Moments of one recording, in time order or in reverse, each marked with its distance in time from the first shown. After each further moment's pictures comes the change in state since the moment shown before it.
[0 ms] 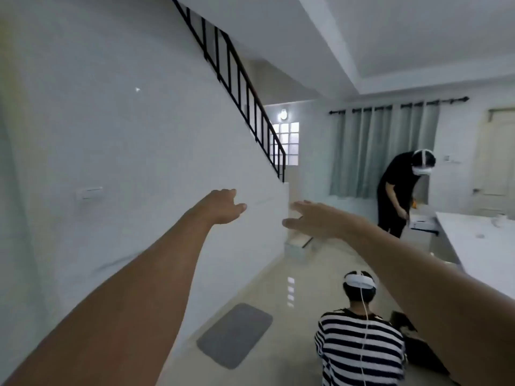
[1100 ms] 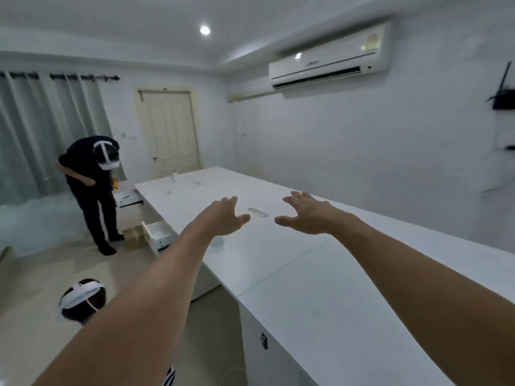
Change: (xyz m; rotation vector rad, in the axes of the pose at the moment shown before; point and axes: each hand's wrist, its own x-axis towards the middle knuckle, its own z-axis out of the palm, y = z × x) left_hand -0.103 0.459 0.182 -0.227 -0.446 1.136; right_hand -0.404 0.209 -0.039 -0.188 0.205 1.250
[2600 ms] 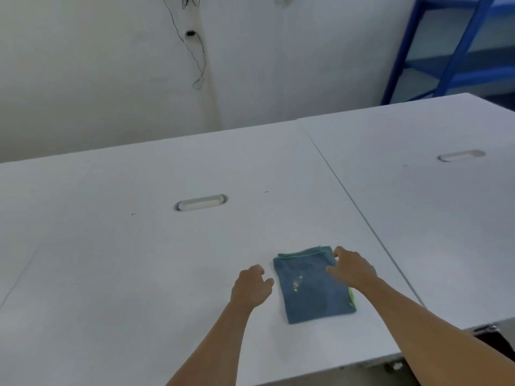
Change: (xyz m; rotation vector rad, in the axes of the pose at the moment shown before) left_hand -0.123 0.417 0.465 -0.168 -0.869 0.602; right_hand -0.467 0.392 0.227 0.355 -0.038 1.511
